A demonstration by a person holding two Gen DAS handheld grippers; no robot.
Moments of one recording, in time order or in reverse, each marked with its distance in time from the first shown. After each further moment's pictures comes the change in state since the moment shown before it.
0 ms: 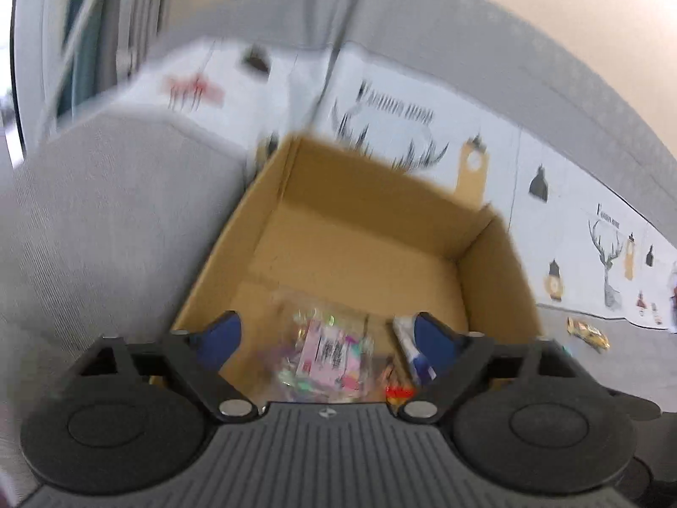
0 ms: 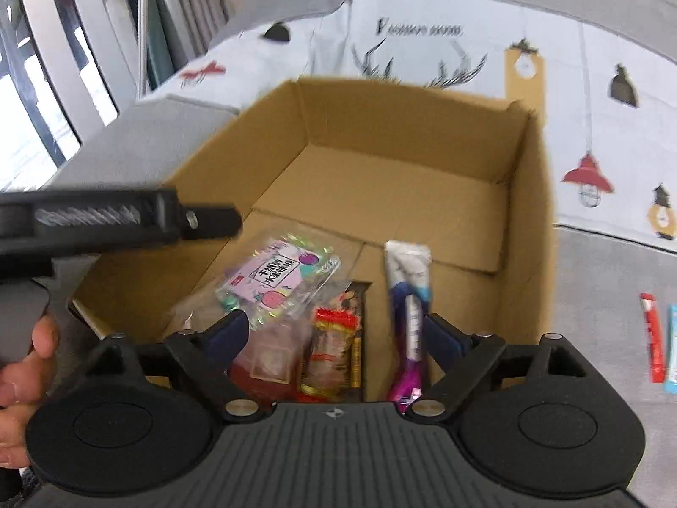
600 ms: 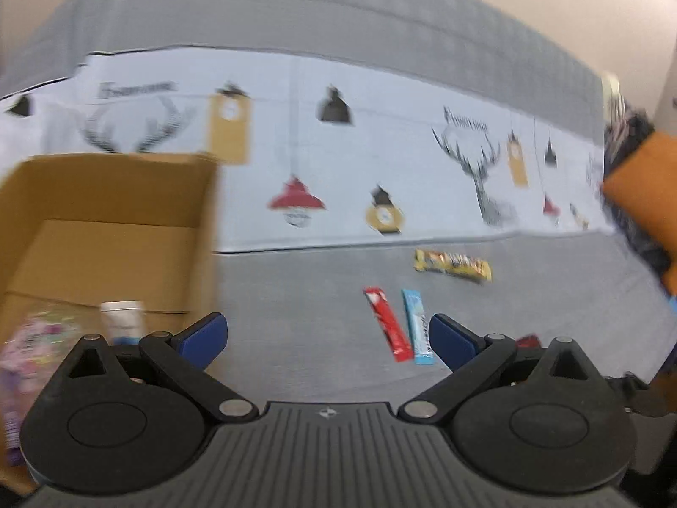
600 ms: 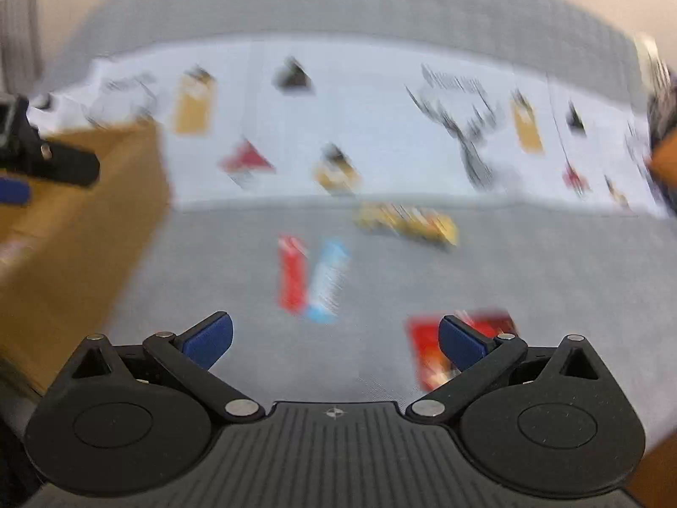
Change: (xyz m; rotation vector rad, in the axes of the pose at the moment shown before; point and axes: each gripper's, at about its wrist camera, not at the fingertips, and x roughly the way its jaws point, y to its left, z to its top) left arm 0.045 -0.263 -0.067 0.278 0.074 -0.191; right arm -0.120 -0.239 -0.120 0.180 -0.138 -0.442
